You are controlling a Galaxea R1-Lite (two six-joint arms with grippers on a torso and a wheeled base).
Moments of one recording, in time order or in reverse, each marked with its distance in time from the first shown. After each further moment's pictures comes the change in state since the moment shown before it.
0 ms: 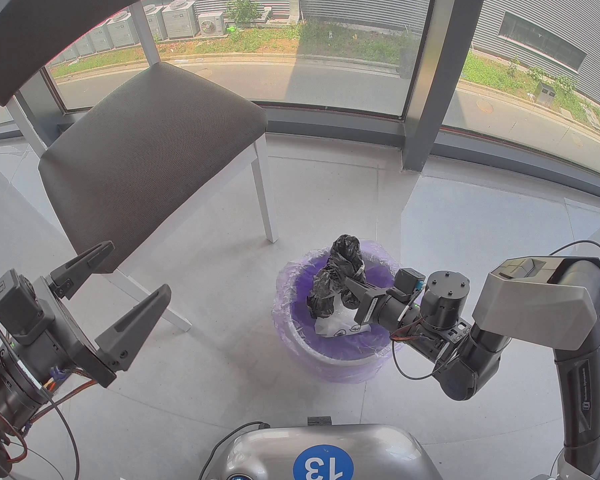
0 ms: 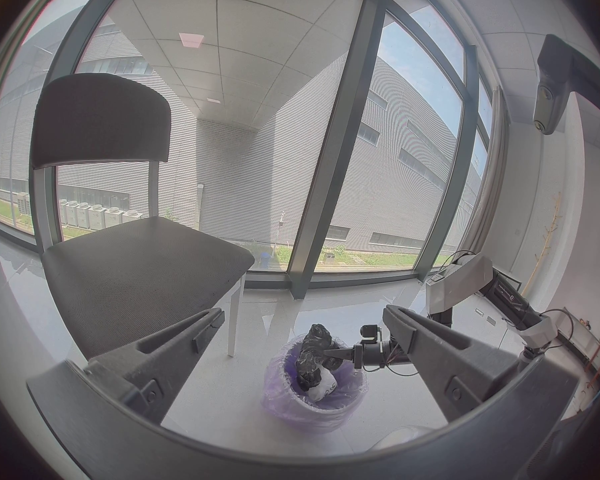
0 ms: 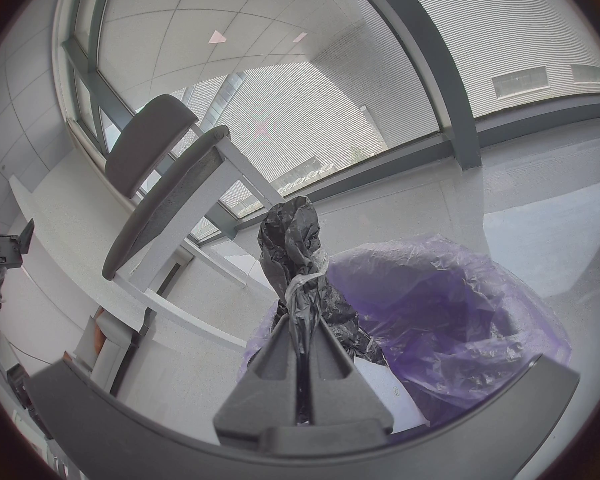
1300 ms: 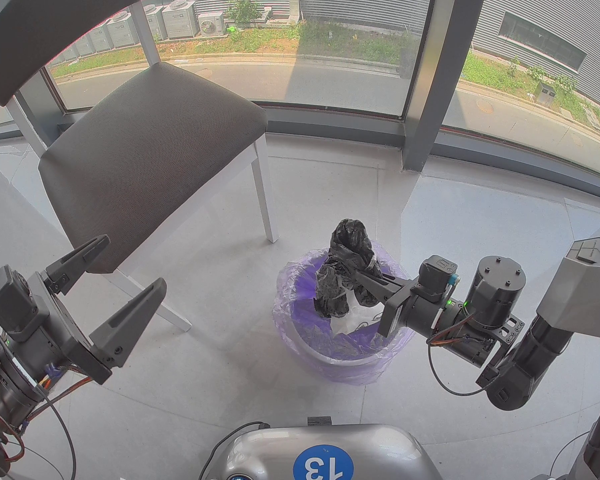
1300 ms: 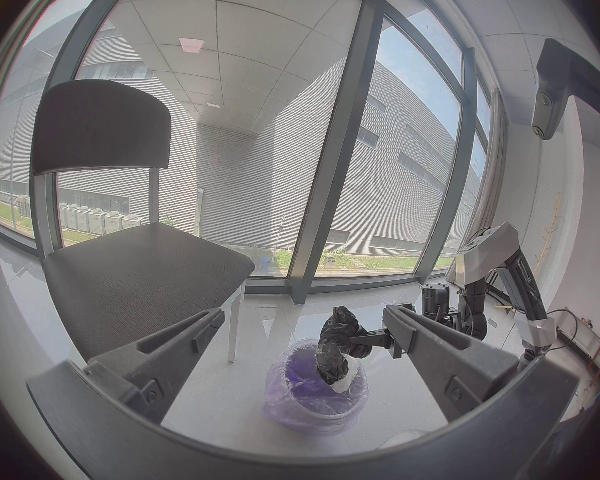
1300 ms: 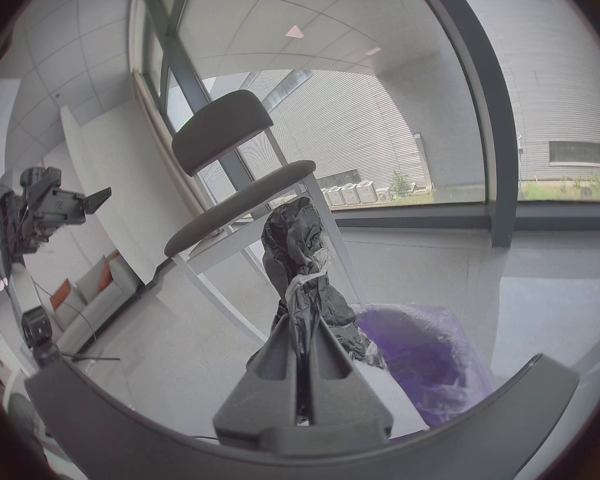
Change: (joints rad) left arm 0.000 -0.009 -0.010 0.000 0.000 0.004; right arm 0.061 -0.316 0.258 0.000 0.056 -0.265
